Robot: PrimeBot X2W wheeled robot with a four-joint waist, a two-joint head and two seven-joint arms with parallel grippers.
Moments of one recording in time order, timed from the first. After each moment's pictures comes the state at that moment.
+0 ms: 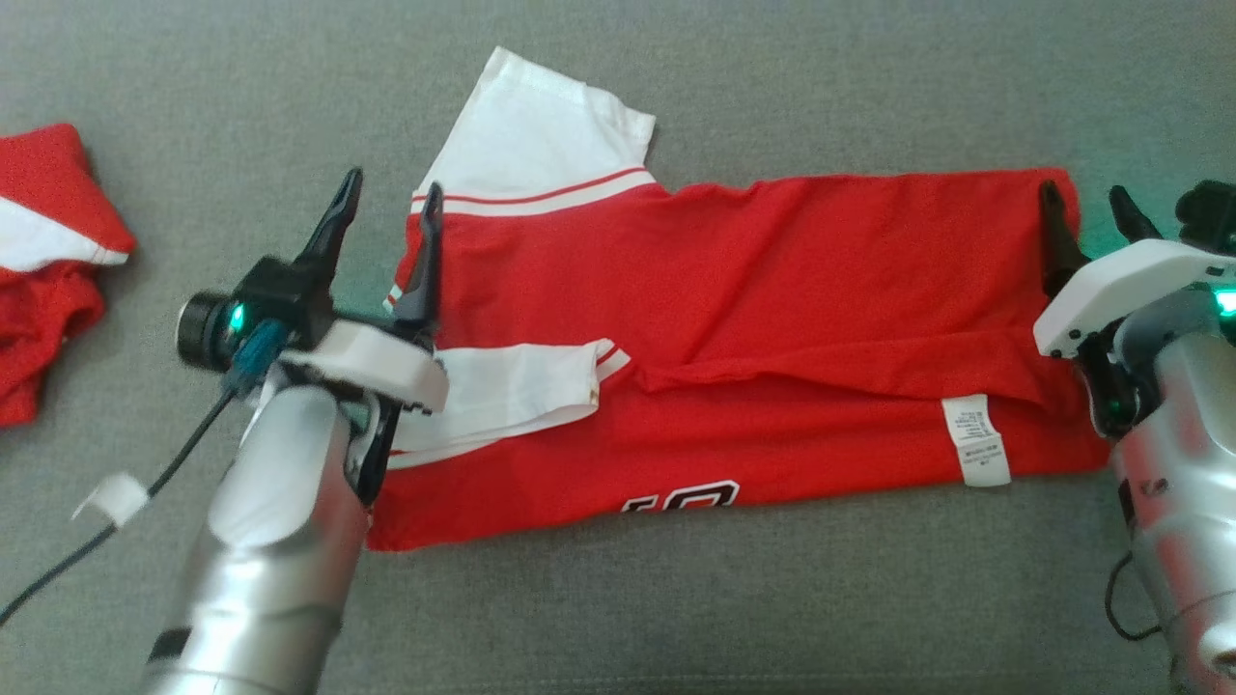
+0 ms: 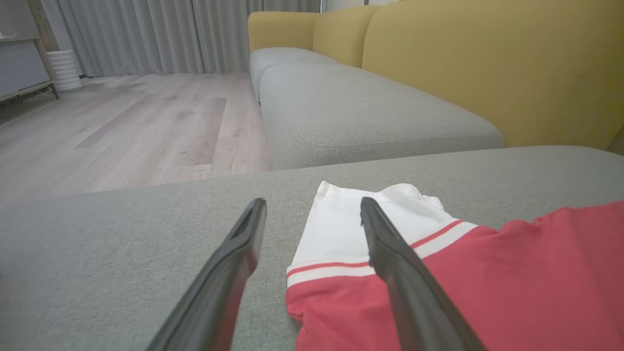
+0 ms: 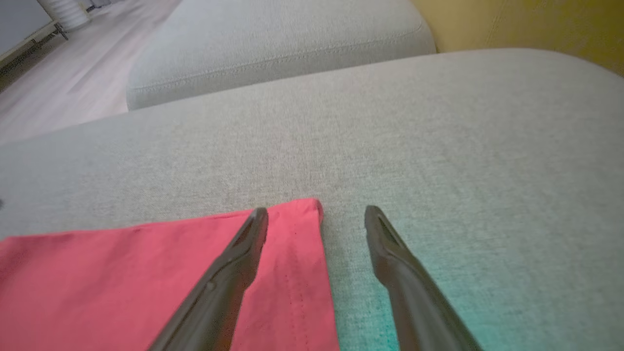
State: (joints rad) left arm -0.63 0.08 -0.25 0.70 -0.19 -0.12 -0.26; right arm -0.70 -0.23 0.03 0.93 0.30 0.12 -0.03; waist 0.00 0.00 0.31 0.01
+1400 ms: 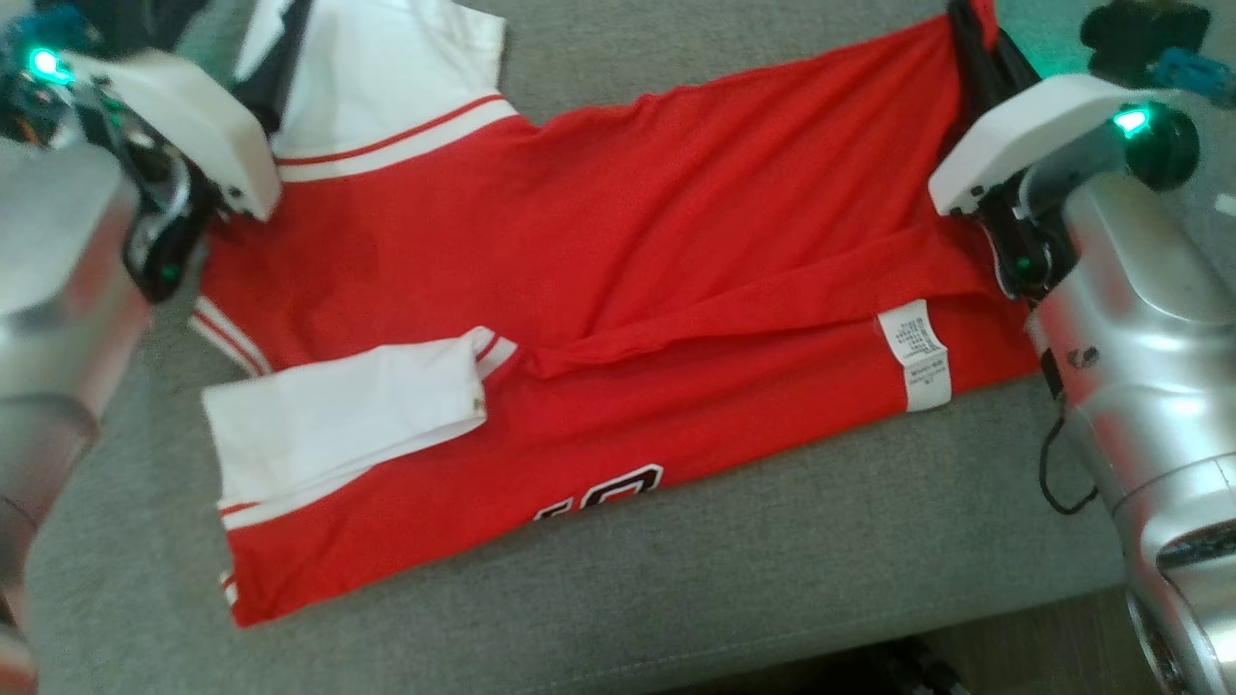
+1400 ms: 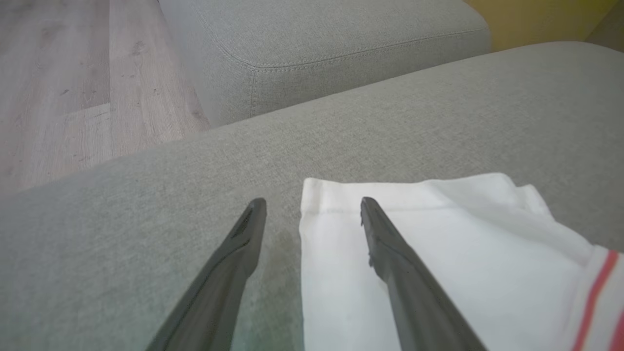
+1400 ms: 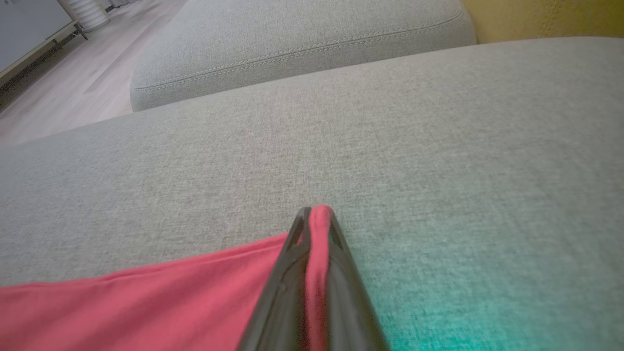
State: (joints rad) left arm -1.14 0.48 -1.00 0.78 -0.92 -0.13 -0.02; right arm -0.96 -0.17 0.33 0.97 0.50 0.12 -0.11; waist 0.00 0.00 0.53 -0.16
